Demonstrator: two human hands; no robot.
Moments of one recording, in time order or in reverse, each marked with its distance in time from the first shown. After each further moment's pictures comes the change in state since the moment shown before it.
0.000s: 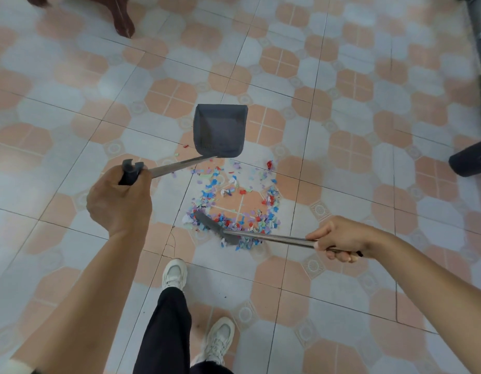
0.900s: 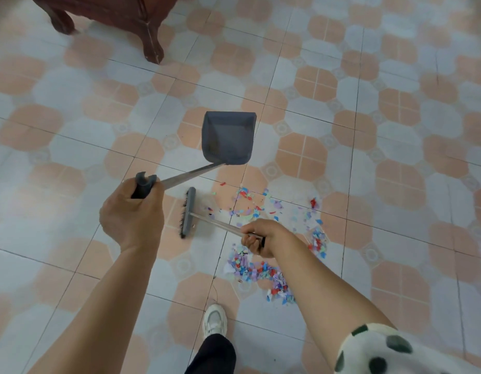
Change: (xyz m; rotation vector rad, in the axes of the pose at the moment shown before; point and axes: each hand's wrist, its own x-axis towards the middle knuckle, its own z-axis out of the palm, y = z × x) left_hand 0.266 0.007 0.054 -0.008 -0.018 -0.035; right_hand 0.209 -0.353 0.103 0.759 -0.247 0.177
